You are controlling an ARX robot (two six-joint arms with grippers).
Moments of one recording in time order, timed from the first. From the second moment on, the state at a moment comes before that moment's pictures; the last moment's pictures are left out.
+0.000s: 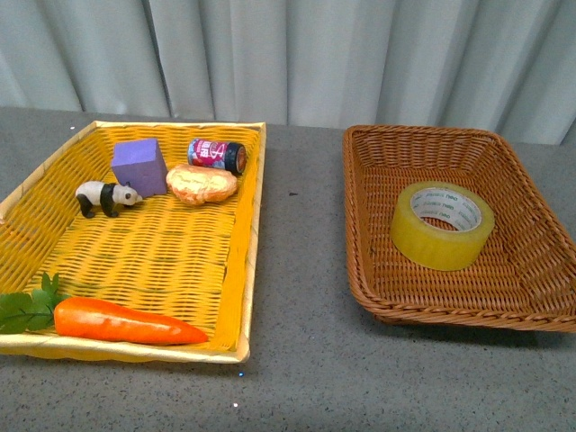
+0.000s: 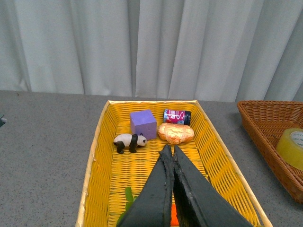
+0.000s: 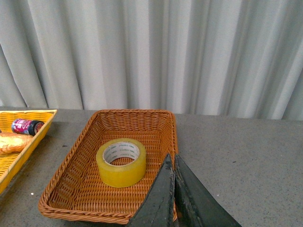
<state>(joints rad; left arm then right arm) 0.00 0.00 0.02 0.00 0.00 -0.01 0.00 0.00 0.01 0.00 0.00 0.00</state>
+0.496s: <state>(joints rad) 0.00 0.00 0.02 0.00 0.00 -0.01 0.00 0.00 0.01 0.00 0.00 0.00</state>
